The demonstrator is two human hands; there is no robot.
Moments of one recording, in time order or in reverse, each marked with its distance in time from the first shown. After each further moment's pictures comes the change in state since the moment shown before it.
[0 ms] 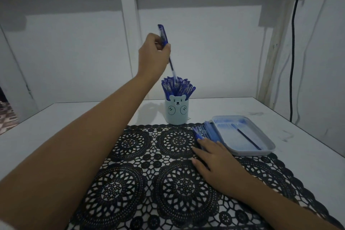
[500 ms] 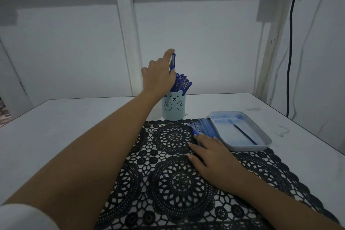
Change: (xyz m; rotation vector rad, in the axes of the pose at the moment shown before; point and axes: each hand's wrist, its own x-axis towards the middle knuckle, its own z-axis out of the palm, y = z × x) left_hand -0.022 -0.054 0.029 0.709 -0.137 0.211; right_hand 0.002 0.001 0.003 0.009 0.030 -0.014
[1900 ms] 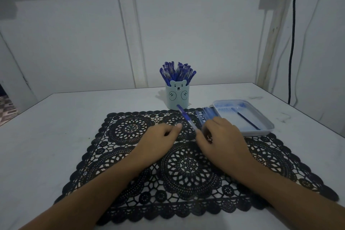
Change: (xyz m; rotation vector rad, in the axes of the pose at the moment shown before) left_hand -0.164 -0.002 -0.043 -0.320 -0.576 -0.171; right_hand -0.006 -0.028 -0.013 0.080 0.429 0.120
